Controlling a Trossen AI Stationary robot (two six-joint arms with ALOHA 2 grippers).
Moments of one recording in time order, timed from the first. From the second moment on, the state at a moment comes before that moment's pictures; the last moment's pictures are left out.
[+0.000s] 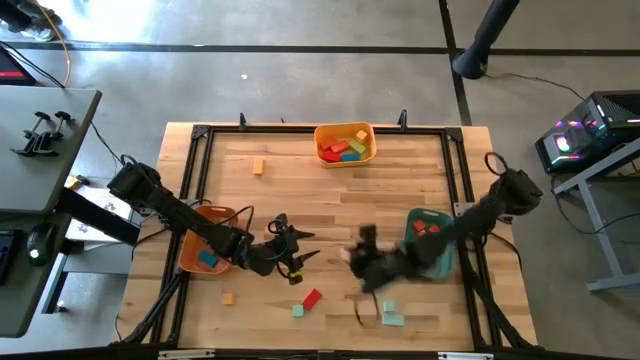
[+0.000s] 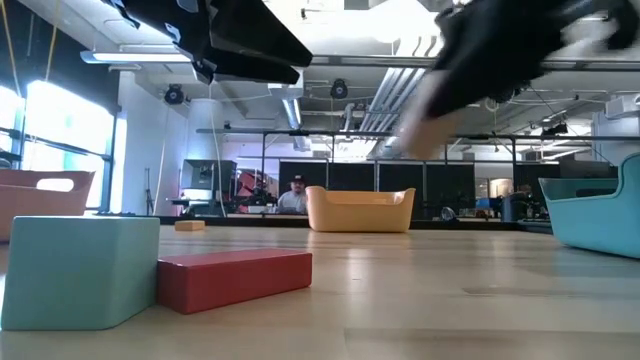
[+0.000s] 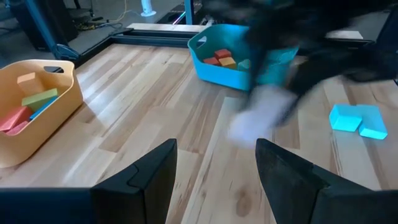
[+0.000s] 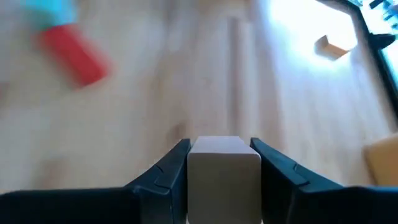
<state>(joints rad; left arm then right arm) -0.48 1.60 0.83 0.29 -0.74 -0.28 0.52 1.66 1.05 -0.31 0.59 0.11</state>
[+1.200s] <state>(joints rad) -0.45 1.62 0.83 0.29 -0.73 -0.31 -0.54 1.85 1.08 0.08 0.03 0.21</state>
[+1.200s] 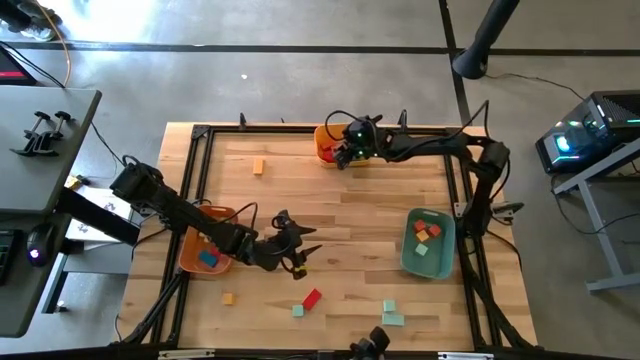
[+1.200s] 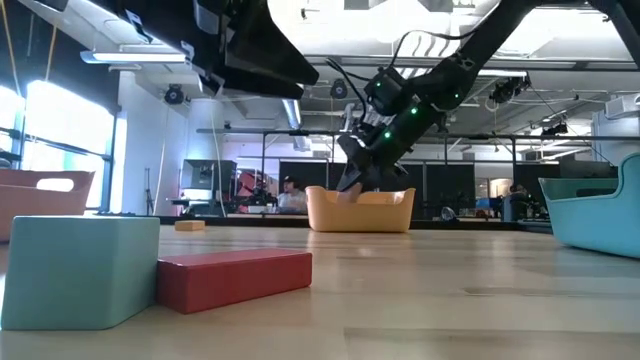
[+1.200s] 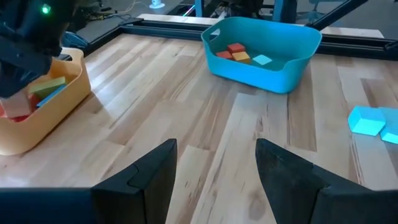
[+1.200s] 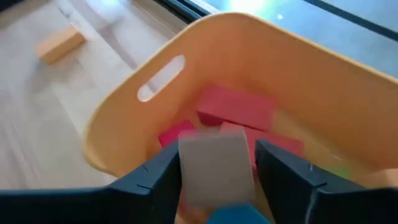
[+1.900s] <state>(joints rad) -0.45 1.62 0.83 0.28 -0.73 -0.34 -0.34 1.56 1.00 -0.27 0.45 0.01</state>
